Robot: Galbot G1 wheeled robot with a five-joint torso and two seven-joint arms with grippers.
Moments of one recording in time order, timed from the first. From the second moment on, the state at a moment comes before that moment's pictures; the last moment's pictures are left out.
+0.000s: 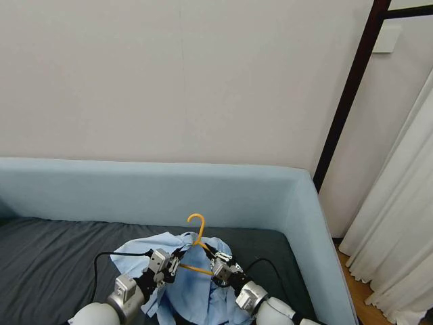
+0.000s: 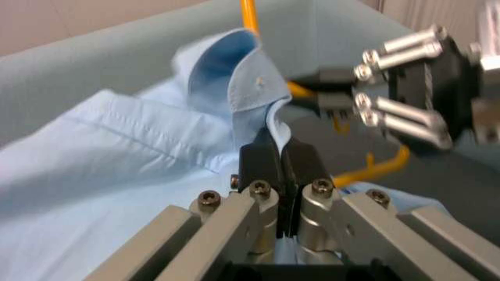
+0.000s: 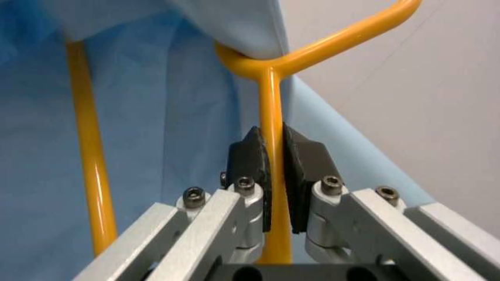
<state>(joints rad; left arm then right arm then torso) 1.13 -0.49 0.12 -2.02 -0.62 -0.10 -0.17 -0.75 1.02 -0.46 1.58 -0.12 0.12 0.27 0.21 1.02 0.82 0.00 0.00</state>
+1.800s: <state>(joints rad) 0.85 -0.19 0.11 -1.78 -1.08 -0.26 0.55 -0.77 1.02 -0.27 1.53 -0.56 0.34 0.35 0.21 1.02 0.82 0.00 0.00</state>
